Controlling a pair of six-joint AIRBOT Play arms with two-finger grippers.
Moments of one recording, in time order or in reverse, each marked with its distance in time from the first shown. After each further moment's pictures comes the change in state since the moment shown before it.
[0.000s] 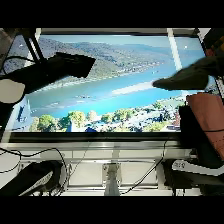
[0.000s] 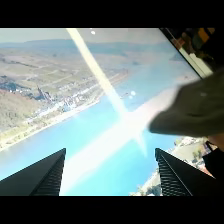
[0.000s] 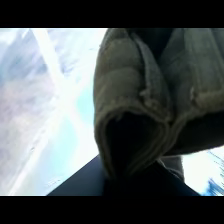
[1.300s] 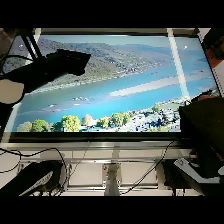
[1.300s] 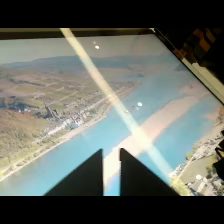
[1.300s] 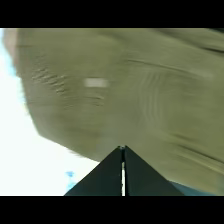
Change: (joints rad) left arm 0.000 0.011 0.000 0.001 0.046 0.101; right arm -0.440 0.285 -0.003 -0.364 0.266 0.041
